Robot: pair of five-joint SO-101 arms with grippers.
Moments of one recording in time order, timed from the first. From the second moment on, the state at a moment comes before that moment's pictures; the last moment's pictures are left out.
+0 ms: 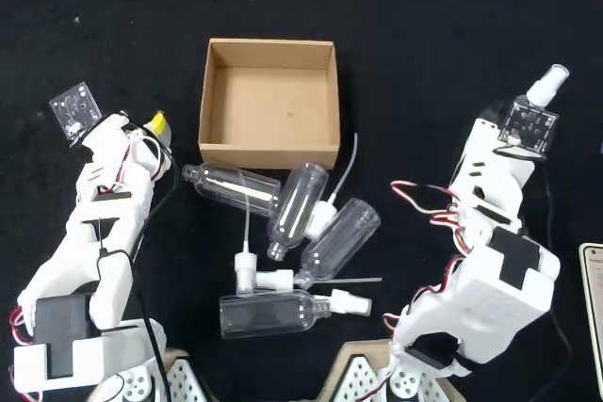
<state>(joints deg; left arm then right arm) -12.2 -12.1 60.4 -9.0 21.7 28.9 15.9 51.9 -46.0 5.8</state>
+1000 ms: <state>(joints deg) -12.2 -12.1 60.4 -9.0 21.7 -8.9 -17.5 47.1 -10.5 -4.2</state>
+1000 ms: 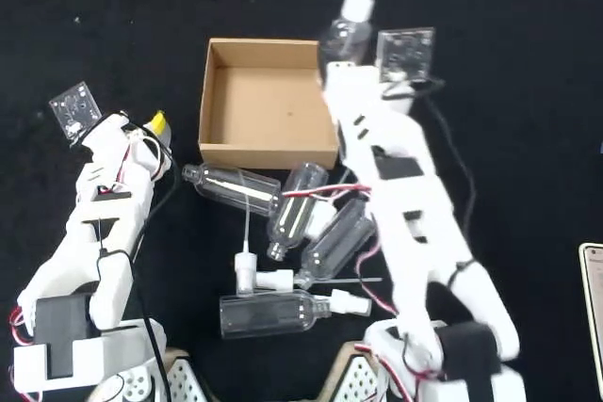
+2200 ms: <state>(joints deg) -12.2 -12.1 60.4 -9.0 21.7 -11.7 -11.9 63.8 -22.5 -0.6</state>
